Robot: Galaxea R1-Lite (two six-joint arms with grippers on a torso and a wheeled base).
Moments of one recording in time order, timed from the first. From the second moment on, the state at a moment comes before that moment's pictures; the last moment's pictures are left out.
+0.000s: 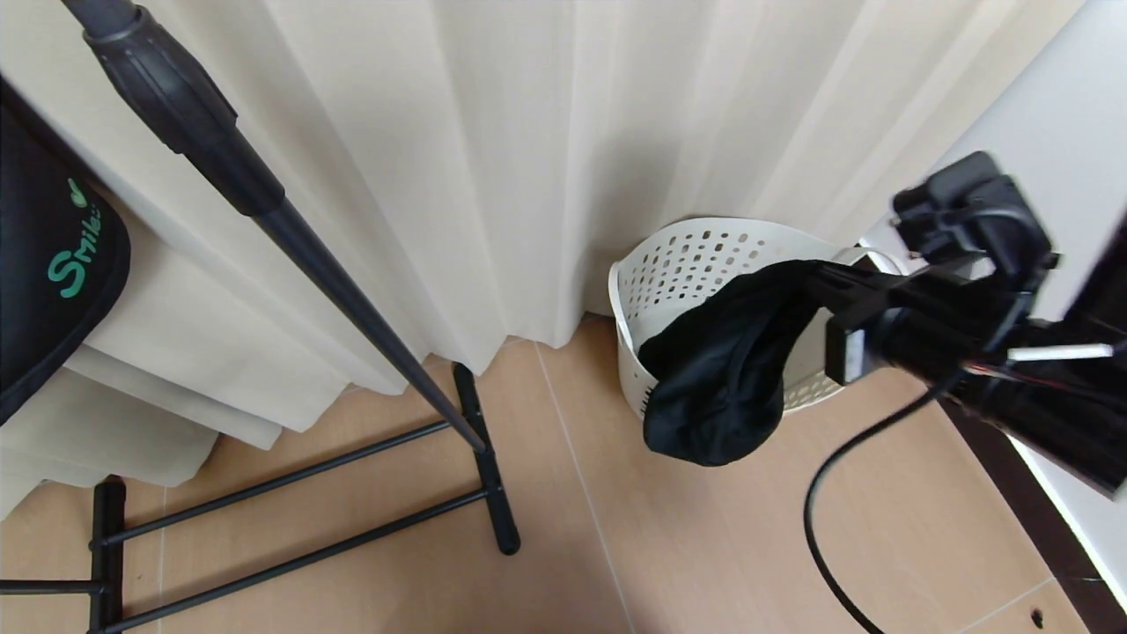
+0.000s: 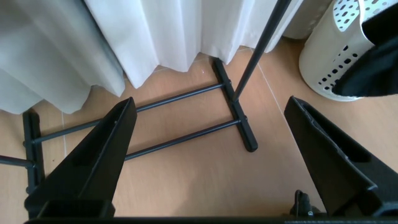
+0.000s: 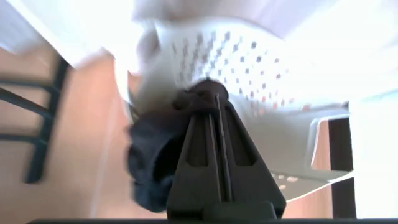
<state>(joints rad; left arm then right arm) 0.00 0.00 0.00 -0.02 0.01 -0.01 0.58 1.44 -0.72 -0.71 -0.26 -0.30</state>
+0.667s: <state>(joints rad) 0.00 0.00 0.00 -0.02 0.01 -0.01 0.71 1.16 -0.54 -0.70 -0.25 -0.27</state>
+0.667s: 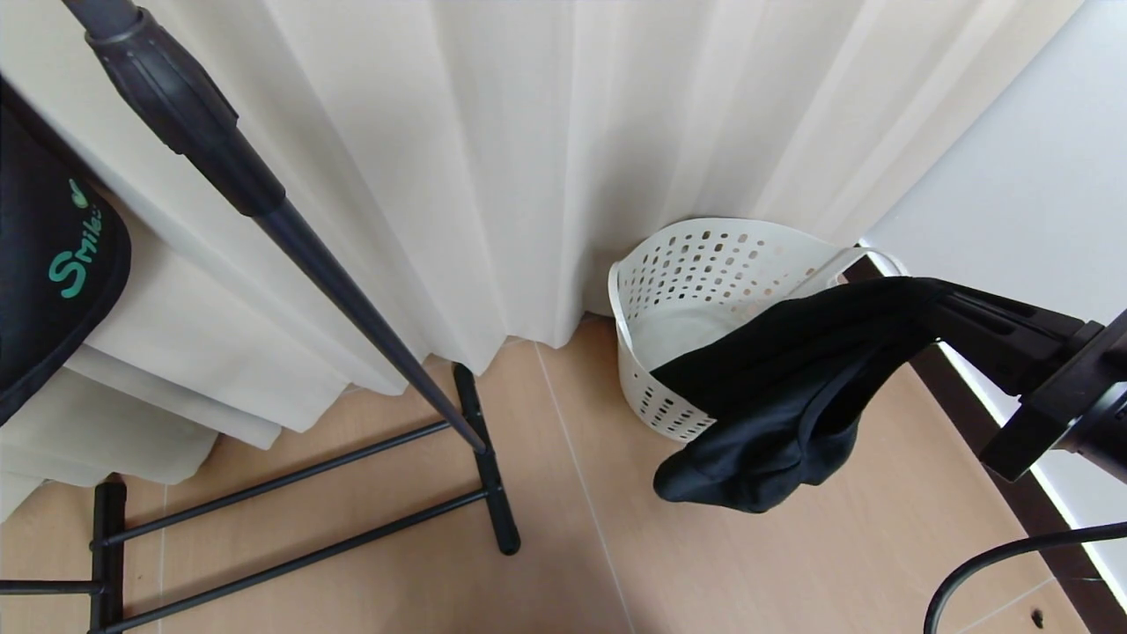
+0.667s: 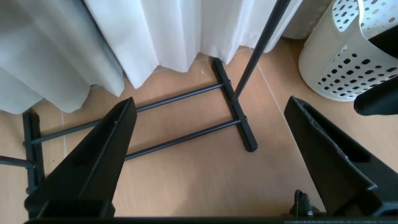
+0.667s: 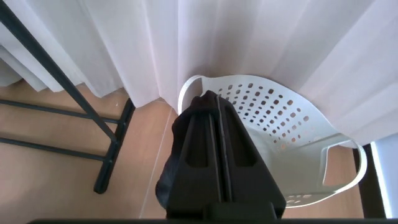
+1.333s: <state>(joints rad) 0.00 0.00 0.00 -0.02 0.01 -0.01 0.71 1.19 -0.52 -0.70 -0.26 -0.25</state>
